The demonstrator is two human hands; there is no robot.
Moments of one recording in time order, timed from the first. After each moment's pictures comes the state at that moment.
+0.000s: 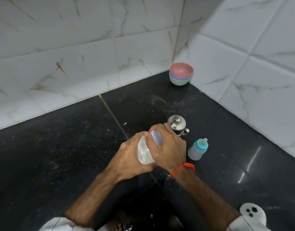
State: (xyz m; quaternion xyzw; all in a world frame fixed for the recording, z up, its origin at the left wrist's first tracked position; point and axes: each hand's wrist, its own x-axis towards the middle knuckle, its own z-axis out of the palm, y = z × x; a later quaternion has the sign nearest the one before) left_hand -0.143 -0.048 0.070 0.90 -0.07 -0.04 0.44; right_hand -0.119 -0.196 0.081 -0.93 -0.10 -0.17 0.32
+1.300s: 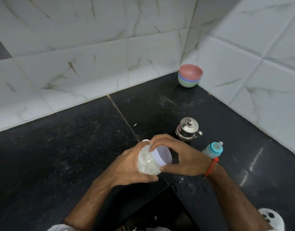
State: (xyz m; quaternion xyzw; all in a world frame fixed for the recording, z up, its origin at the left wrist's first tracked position) left_hand -0.147 0.020 0.038 0.87 -0.12 -0.12 0.47; right_hand -0.105 -0.213 0.095 -0.82 -0.38 0.17 0.40
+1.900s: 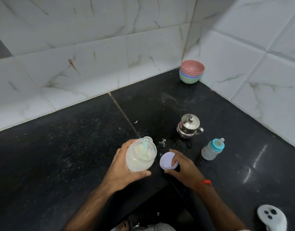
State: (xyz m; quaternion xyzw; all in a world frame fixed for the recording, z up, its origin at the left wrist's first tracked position) left_hand -0.173 0.027 0.006 0.86 -0.02 0.00 0.52; right_hand -0.120 -0.251 -0.058 -0.91 -0.18 0.09 0.35
